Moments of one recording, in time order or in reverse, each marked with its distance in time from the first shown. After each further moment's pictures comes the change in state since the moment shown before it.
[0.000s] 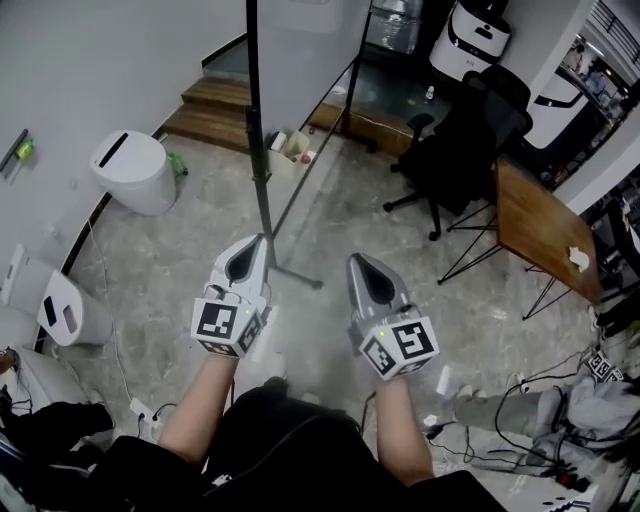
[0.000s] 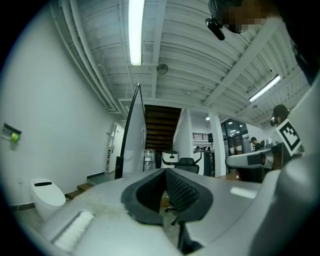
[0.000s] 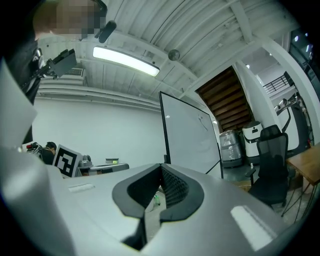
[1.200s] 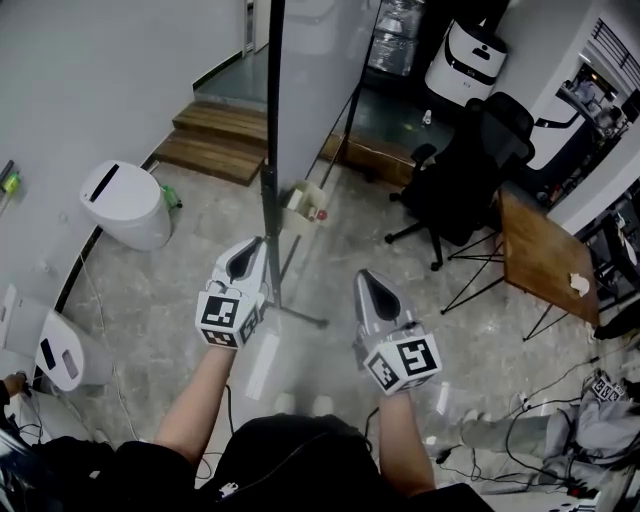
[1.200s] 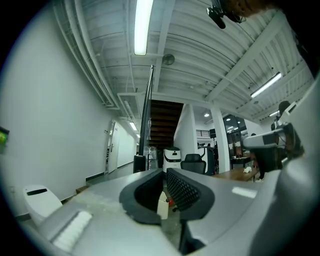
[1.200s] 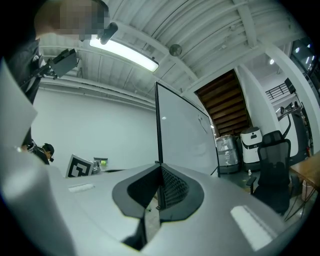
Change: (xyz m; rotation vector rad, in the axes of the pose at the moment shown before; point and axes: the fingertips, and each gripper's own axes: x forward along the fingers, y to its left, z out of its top) left arm 0.116 0.145 -0.021 0.020 0.025 -0.030; right arm 0.133 -0.024 0.007 -0.051 -0.032 -0.070
